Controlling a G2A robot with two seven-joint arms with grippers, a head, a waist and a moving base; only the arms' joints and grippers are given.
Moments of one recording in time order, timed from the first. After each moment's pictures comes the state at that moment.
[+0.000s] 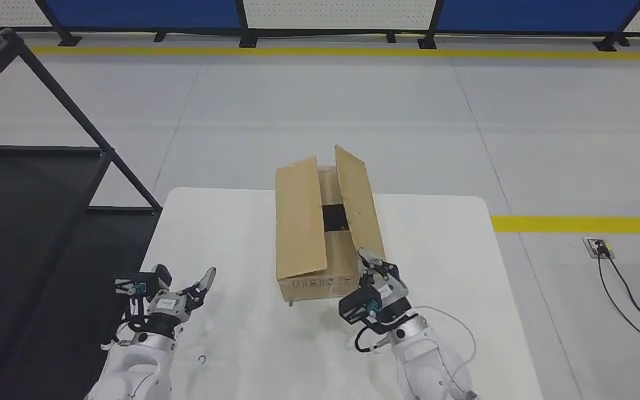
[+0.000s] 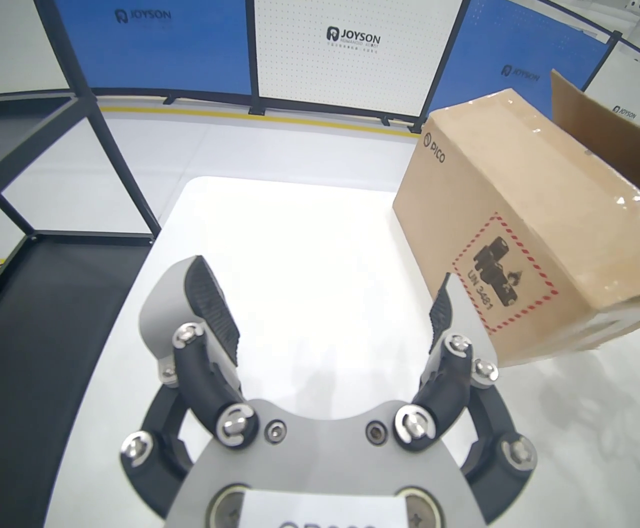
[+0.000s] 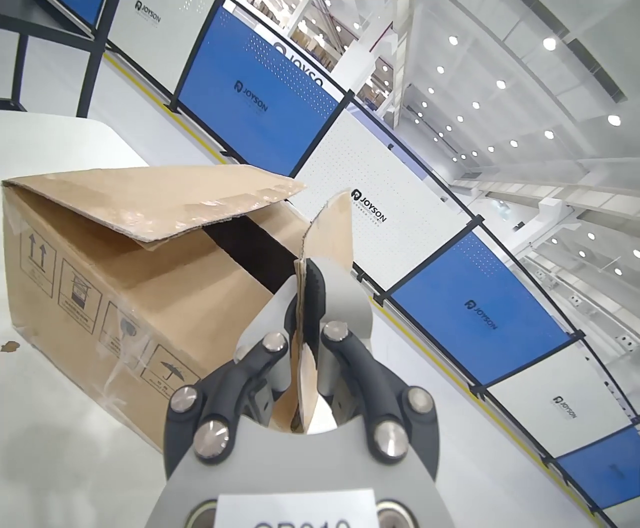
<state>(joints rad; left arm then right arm) 1.45 -1.18 -1.61 -1.77 1.08 -0.05 -0.05 -1.20 -1.33 1.11 -1.68 -2.02 0.11 -0.13</state>
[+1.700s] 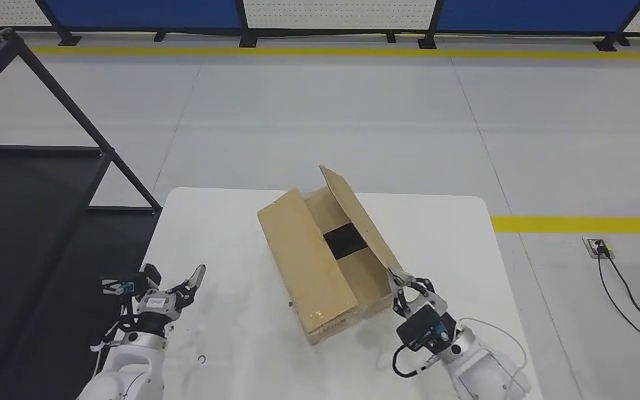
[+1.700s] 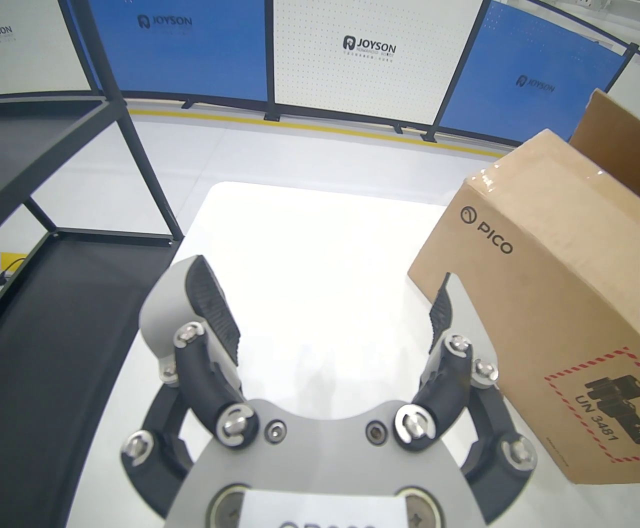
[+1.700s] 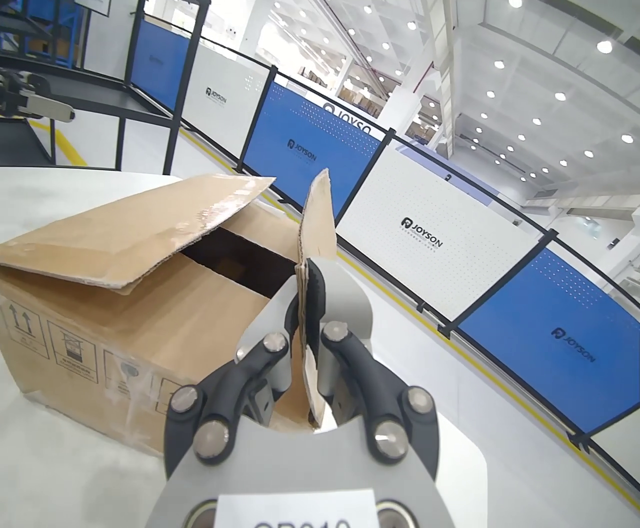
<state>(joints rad) 1.45 -1.19 -1.64 -1.77 1.08 -0.04 -0.04 -1.34 -1.26 1.37 -1.73 -1.86 -0.29 -0.45</state>
